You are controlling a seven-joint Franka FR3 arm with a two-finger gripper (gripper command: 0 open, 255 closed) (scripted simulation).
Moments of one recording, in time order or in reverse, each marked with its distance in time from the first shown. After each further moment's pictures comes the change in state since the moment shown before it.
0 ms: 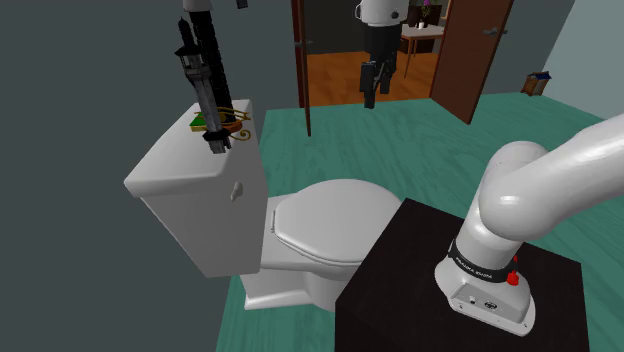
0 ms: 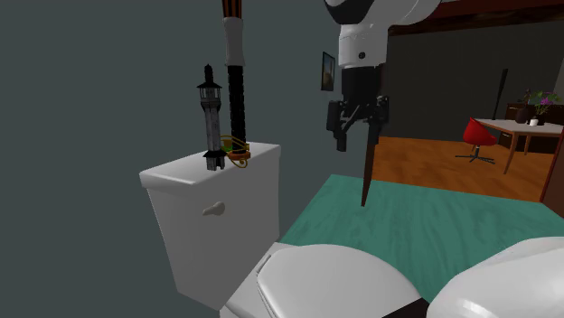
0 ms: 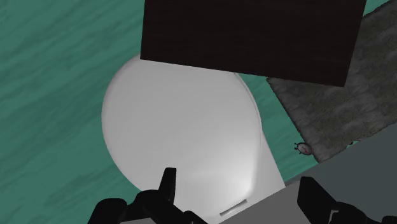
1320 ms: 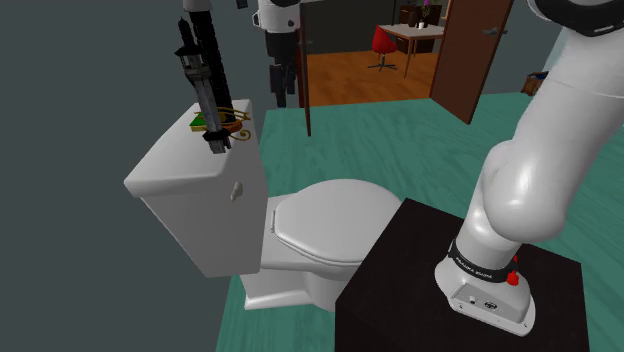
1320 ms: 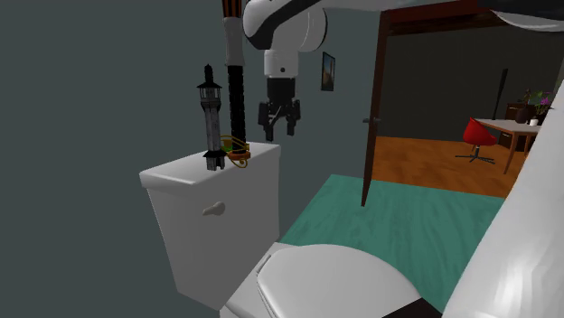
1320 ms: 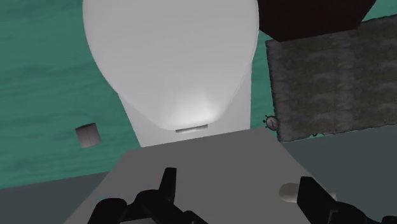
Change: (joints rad) arm 0.138 0.639 0.005 0.517 0.082 0.164 -0.270
